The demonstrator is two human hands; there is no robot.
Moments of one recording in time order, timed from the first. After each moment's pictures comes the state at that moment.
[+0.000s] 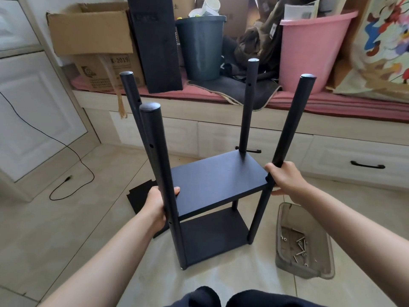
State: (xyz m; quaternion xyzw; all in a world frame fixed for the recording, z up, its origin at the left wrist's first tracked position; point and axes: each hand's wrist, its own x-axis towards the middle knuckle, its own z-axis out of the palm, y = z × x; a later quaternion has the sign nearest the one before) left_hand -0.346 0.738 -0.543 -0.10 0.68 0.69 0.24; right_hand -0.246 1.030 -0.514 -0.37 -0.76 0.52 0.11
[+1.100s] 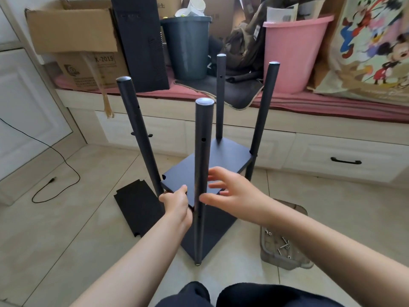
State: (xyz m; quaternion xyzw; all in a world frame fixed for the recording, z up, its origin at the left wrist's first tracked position) left_hand -0.301 0.819 -0.545 -0.23 0.53 0.80 0.17; right_hand -0.193 0.926 -0.463 -0.03 -0.88 0.48 0.02
